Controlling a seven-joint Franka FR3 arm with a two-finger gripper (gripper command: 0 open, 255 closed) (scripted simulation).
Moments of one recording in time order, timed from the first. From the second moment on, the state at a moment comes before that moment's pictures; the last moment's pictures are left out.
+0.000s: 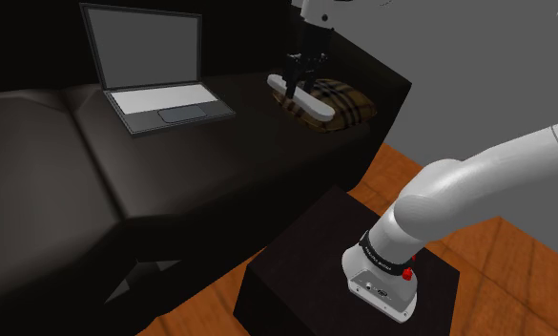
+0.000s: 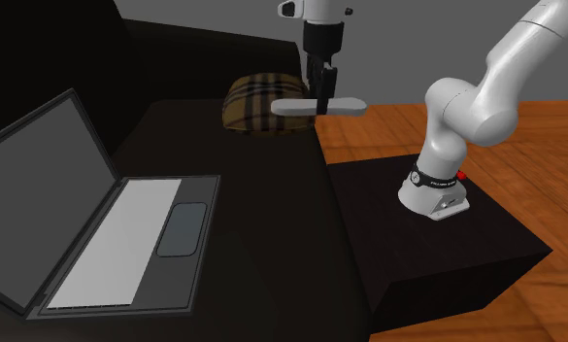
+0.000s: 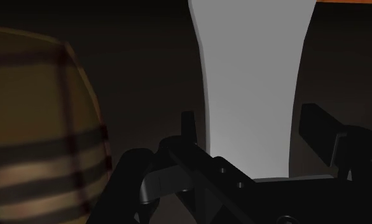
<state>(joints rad) -0.11 -0.50 0.07 -2.30 0.04 1.79 -0.01</state>
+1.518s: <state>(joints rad) -0.11 -0.43 0.08 -2.55 0.05 2.12 -0.02</state>
